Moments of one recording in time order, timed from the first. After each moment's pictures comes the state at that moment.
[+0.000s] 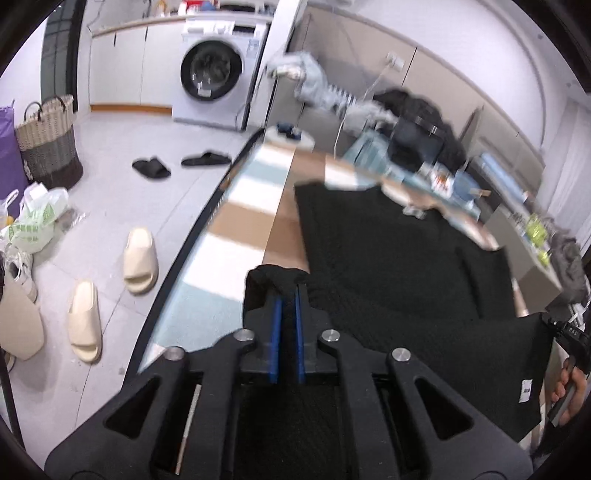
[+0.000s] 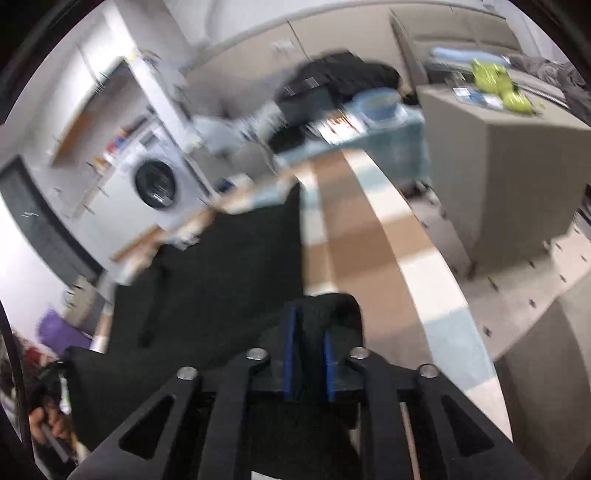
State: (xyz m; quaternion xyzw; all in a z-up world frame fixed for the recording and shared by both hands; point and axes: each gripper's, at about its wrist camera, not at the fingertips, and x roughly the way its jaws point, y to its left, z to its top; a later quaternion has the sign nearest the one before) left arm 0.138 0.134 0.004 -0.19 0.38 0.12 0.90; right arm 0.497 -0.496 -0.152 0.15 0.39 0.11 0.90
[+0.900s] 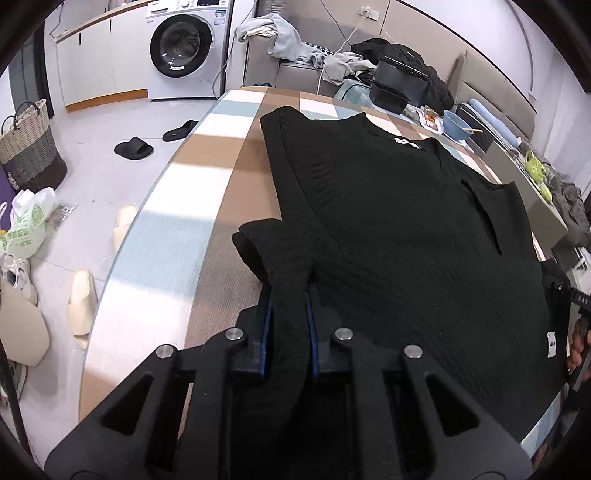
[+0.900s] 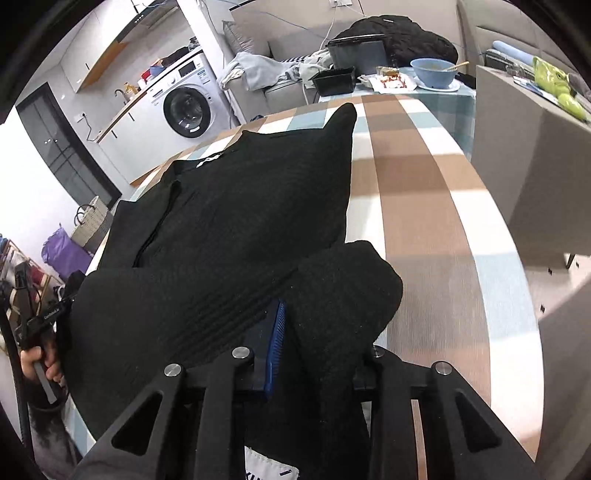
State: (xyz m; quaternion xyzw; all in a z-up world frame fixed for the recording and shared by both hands) left arm 0.128 0.090 -0.054 -0.14 0.43 0.07 0.89; right arm 0.470 -0.466 -0.192 0.06 0.44 0.21 0.87
